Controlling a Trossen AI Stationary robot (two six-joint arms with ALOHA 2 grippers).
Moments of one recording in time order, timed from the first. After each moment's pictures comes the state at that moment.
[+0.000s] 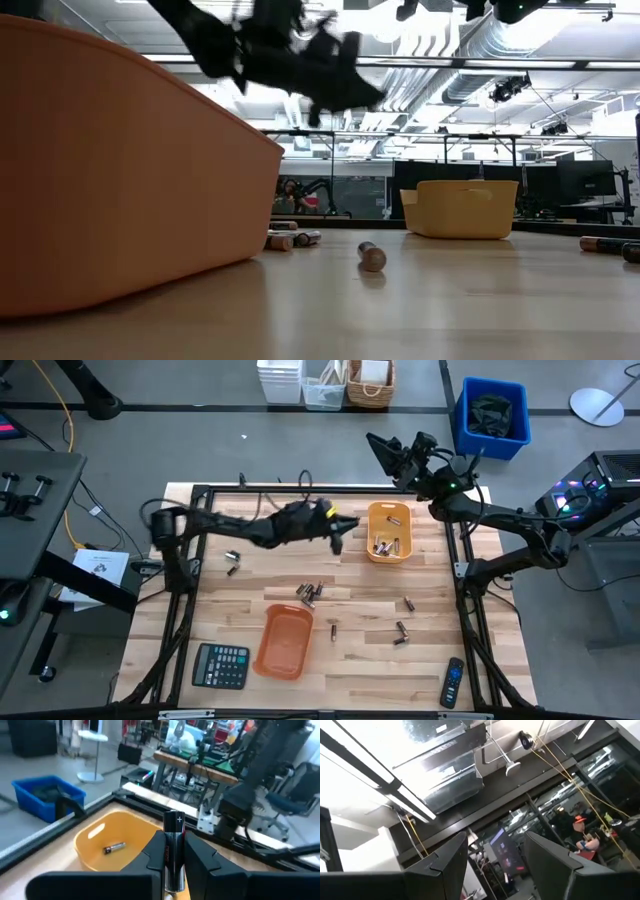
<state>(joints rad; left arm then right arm) 0.24 1.85 1.10 0.61 -0.03 -0.27 -0.48 1.31 1.03 0.91 -0.15 0.71</state>
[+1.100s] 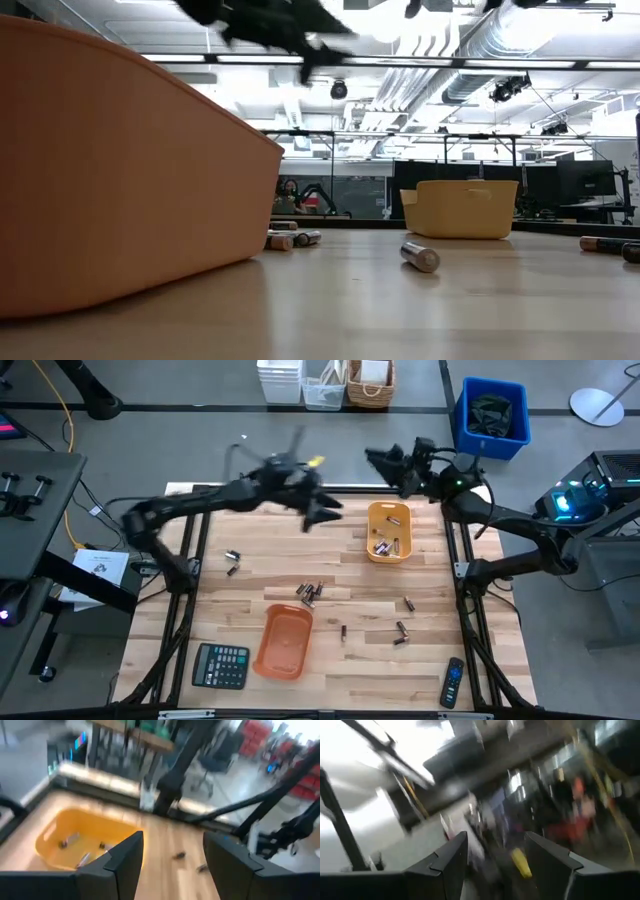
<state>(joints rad) 0.42 1.59 1.28 0.03 0.55 -0.19 -0.47 1.21 1.03 0.60 -0.29 0.66</state>
